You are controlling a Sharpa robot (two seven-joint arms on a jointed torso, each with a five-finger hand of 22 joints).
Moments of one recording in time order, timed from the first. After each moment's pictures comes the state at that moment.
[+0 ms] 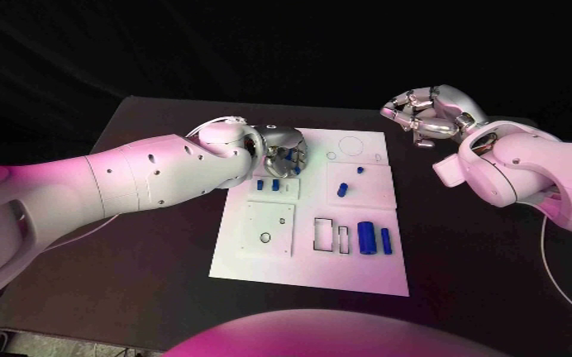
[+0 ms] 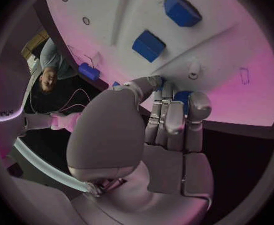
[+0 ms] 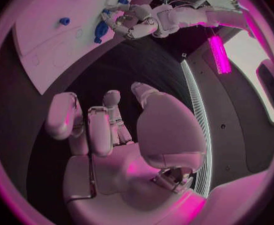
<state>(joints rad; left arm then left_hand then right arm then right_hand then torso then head) 1.19 -0.61 -0.08 1.30 -1.52 -0.08 0.02 1.46 -0.21 0.61 0.06 0.24 0.95 0.13 0.40 0.35 1.03 0.06 0.58 0.16 1.37 -0.01 1.37 1.01 0.14 1.15 0.09 1.27 1.09 1.31 -0.94 -0.16 1.54 -0.61 -0.43 0.19 1.16 -0.15 0.31 0.26 0.29 0.78 0.15 0.44 0.51 1.05 0.07 1.00 0.90 1.47 -0.02 1.37 1.26 0.08 1.39 0.09 1.10 1.31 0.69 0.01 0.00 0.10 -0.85</state>
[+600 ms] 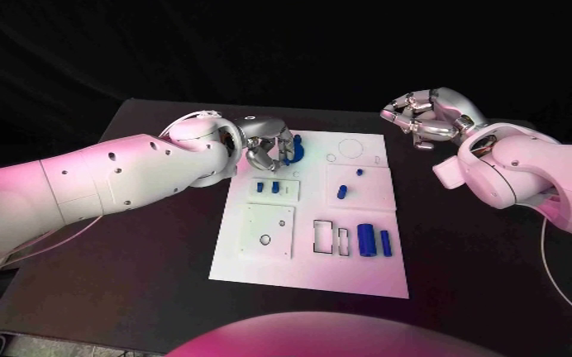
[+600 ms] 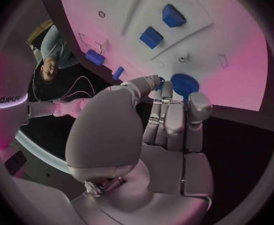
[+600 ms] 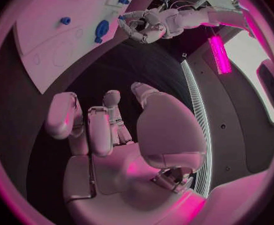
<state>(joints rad) 1.19 -0.75 -0.02 1.42 -1.44 -0.12 0.03 1.42 -0.23 0.62 0.06 0.23 0.97 0.13 0.39 0.35 1.05 0.06 0.54 0.15 1.38 -0.01 1.37 1.00 0.14 1.16 0.09 1.28 1.10 1.31 -0.95 -0.16 1.54 -0.61 -0.43 0.19 1.16 -0.15 0.31 0.26 0.29 0.78 0.15 0.44 0.51 1.05 0.07 1.00 0.90 1.47 -0.02 1.37 1.26 0.08 1.39 0.09 1.10 1.31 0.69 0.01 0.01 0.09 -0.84</state>
